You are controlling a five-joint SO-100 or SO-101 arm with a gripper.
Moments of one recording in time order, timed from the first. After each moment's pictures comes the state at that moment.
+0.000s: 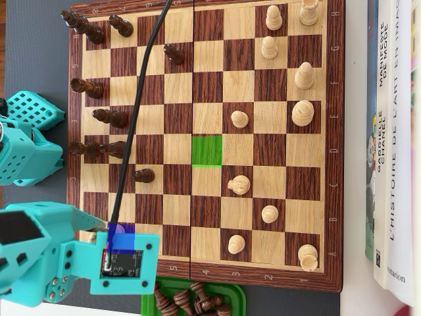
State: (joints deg) arm 38.3 115.9 121.8 76.0 57.7
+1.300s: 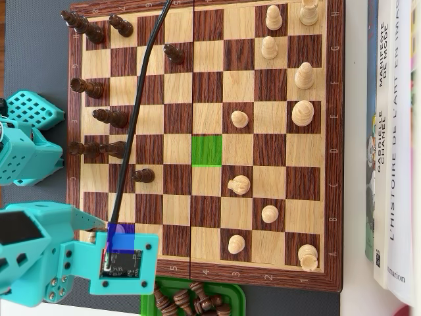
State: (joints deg) arm 38.4 115.9 121.8 75.9 57.7
